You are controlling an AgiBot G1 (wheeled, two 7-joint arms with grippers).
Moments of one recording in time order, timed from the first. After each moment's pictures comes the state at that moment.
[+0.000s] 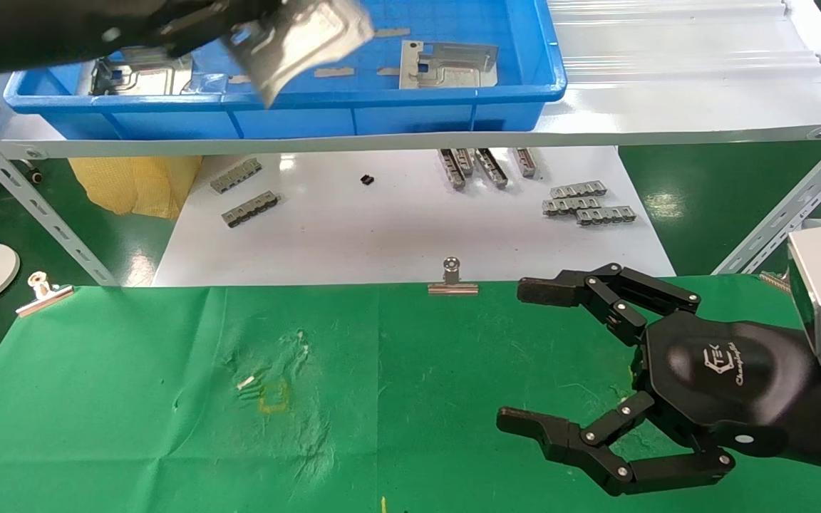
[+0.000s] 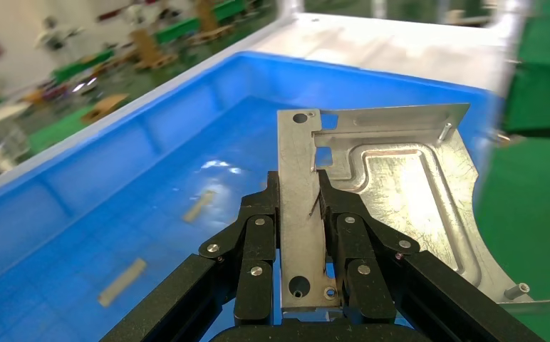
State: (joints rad) left arm -2.01 1.00 0.53 -0.19 1.18 1.40 0.17; right arm 1.07 -0.56 -0.39 1.22 -0.63 -1.42 0.12
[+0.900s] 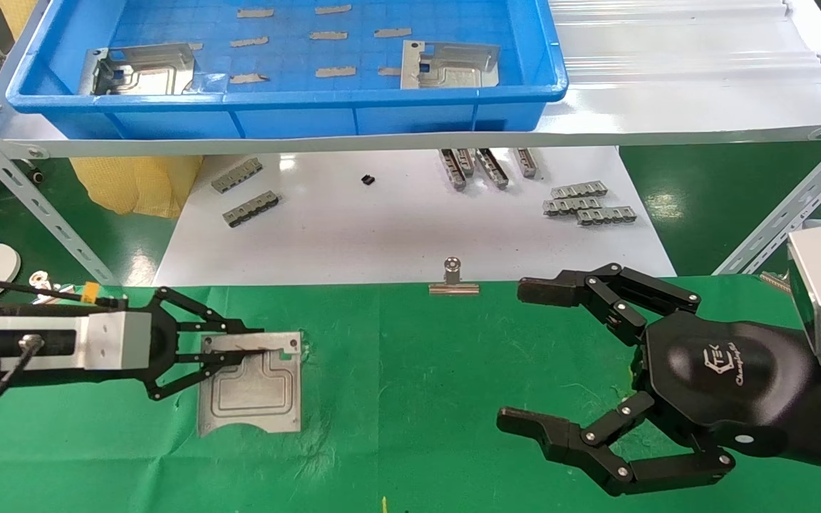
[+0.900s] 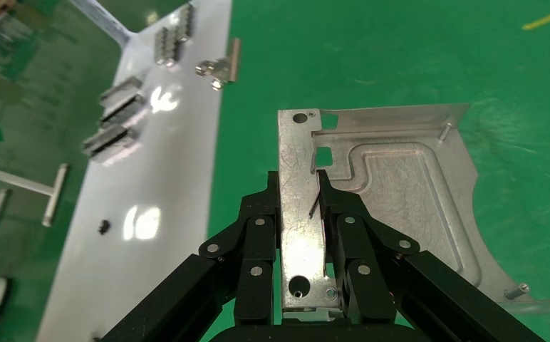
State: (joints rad) left arm -1.63 0.86 0.71 -0.30 1.16 1.54 0.80; right arm 1.07 -0.56 -0.39 1.22 -0.63 -1.42 0.12
